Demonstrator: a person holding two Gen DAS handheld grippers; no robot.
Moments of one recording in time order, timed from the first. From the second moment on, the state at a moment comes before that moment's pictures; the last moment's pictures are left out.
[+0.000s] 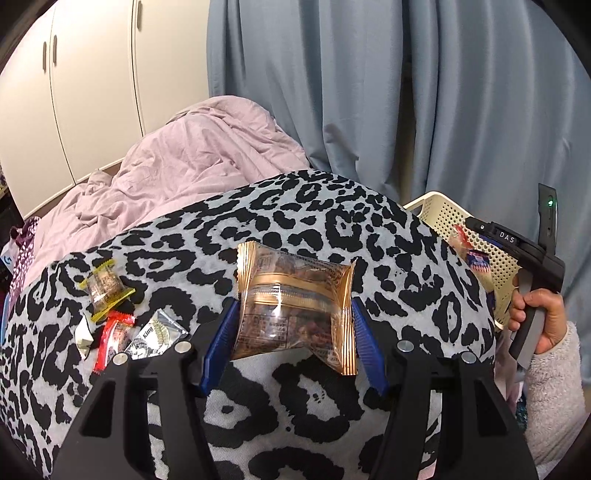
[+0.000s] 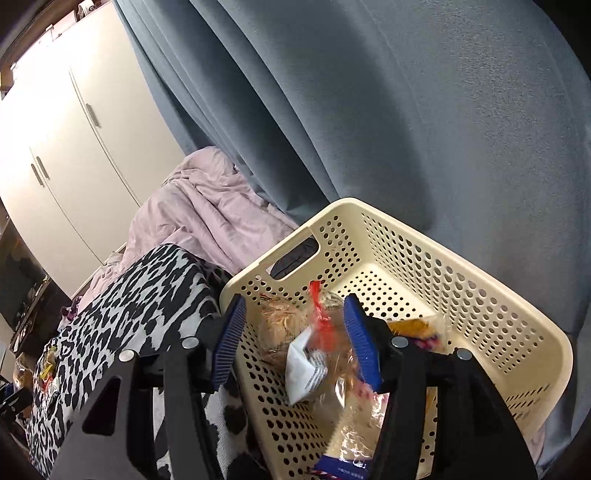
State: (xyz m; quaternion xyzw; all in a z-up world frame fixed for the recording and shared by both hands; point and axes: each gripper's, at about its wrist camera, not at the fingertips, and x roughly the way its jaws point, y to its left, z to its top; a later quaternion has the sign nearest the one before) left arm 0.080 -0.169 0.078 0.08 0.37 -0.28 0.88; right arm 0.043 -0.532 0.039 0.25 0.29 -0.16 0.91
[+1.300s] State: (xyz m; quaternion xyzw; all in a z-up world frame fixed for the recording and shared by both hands) left arm 0.061 -0.361 0.070 0.14 0.37 -0.43 0.81; right arm -0.041 -0.563 0.033 0.29 0.25 -0.19 0.91
